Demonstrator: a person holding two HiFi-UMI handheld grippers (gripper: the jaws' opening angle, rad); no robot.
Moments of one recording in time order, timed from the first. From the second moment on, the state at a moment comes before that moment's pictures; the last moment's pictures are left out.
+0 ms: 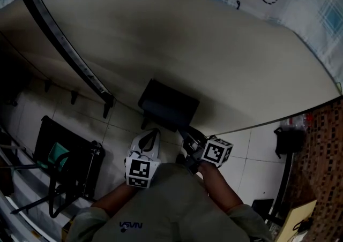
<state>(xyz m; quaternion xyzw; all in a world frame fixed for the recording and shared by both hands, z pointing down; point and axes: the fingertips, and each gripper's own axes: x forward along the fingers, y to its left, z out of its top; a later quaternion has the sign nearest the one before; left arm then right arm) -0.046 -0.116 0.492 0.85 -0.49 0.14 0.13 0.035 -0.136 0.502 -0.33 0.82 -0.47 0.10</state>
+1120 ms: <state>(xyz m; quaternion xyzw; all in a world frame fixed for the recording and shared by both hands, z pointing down) 0.028 -0.033 0.389 0.89 -0.45 0.01 0.12 0.148 -0.018 0.372 -0.50 0.85 -0.14 0.05</state>
